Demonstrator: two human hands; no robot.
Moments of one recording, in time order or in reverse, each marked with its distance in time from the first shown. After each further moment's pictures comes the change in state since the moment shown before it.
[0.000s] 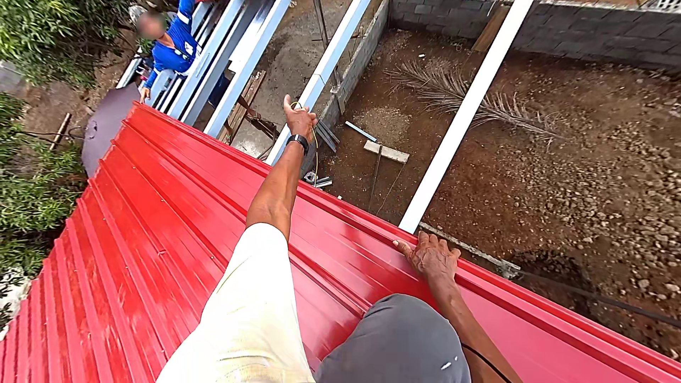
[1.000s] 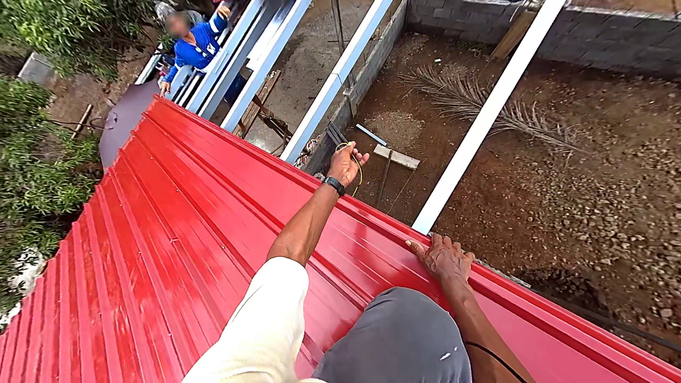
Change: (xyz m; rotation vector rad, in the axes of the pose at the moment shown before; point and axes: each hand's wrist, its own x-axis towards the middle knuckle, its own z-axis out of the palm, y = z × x) left_hand -0.137 -0.052 -0.004 -0.513 -0.231 -0.426; right_hand 0.003 0.000 0.000 0.008 0.008 0.002
